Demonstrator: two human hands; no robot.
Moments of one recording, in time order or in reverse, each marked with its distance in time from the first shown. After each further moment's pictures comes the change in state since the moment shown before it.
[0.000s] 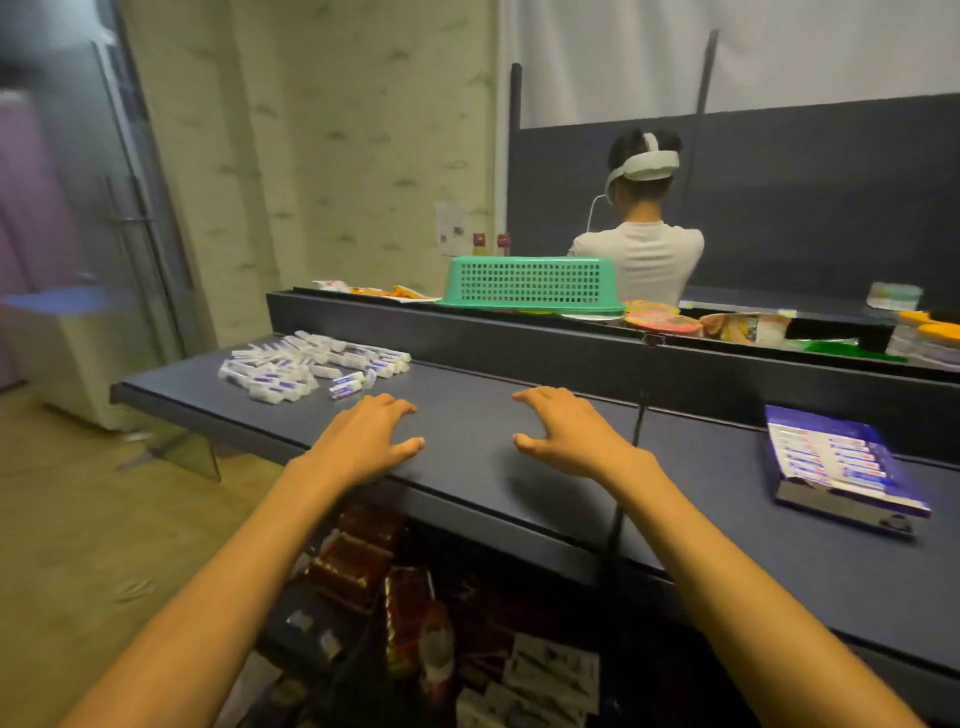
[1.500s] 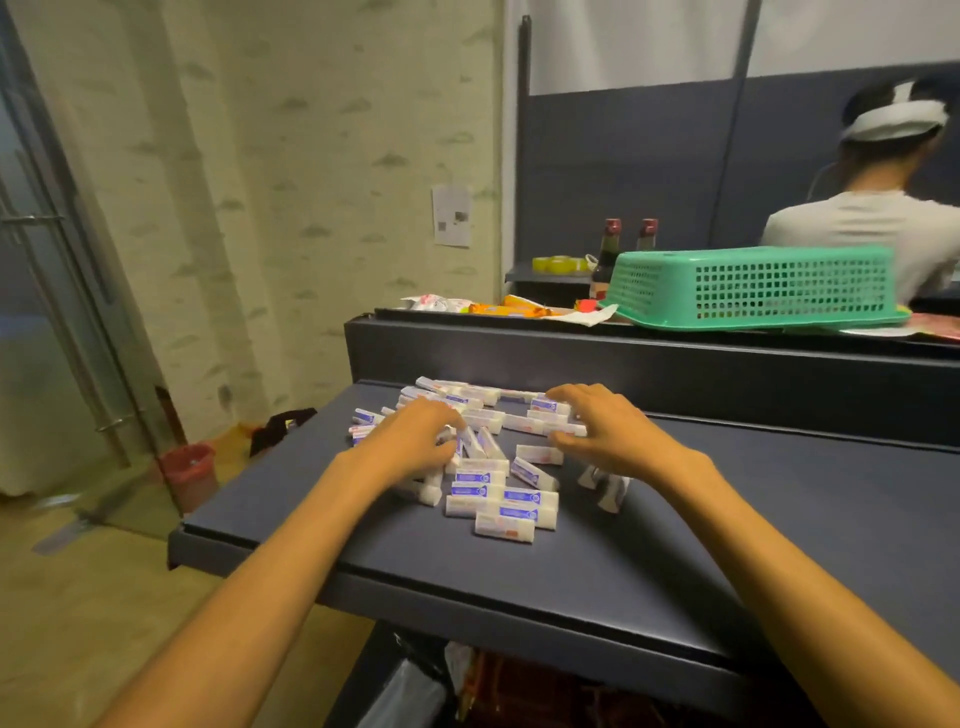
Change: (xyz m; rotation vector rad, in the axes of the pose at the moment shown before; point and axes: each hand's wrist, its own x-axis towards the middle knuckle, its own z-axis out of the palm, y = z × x) left_hand 0.232 -0.408 0.043 -0.215 -0.138 0.230; right_hand 0.372 -0.209 0.123 0.066 0.051 0.260
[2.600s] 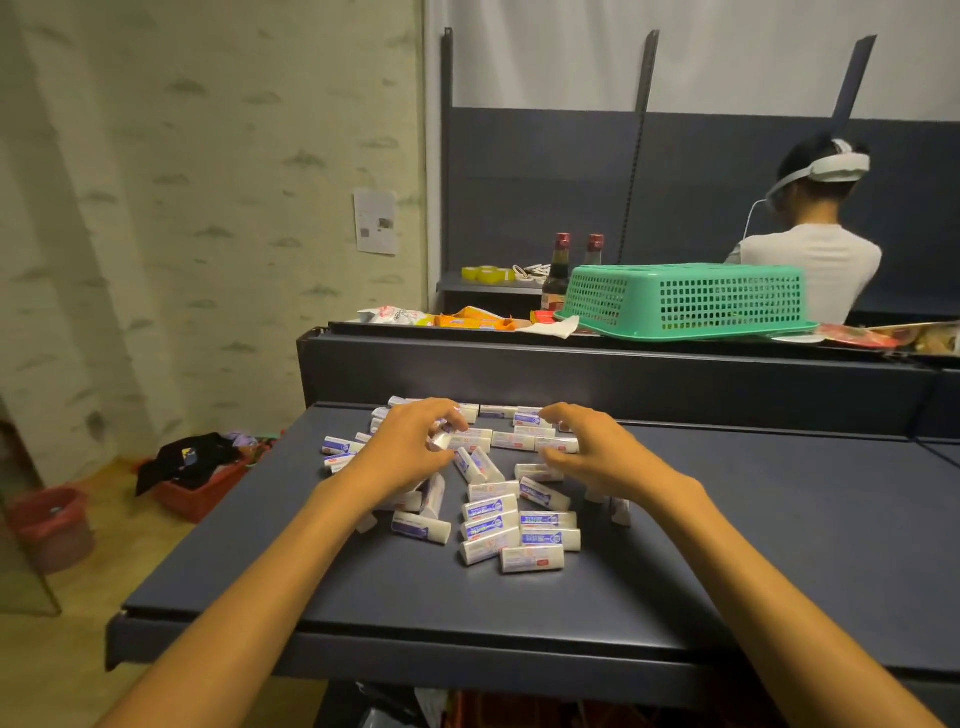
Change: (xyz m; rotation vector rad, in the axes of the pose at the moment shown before) left_hand 0.025 -0.032 0.003 -0.440 0.159 0.289; right_hand 0.005 -0.024 0.019 0.108 0.069 0.198
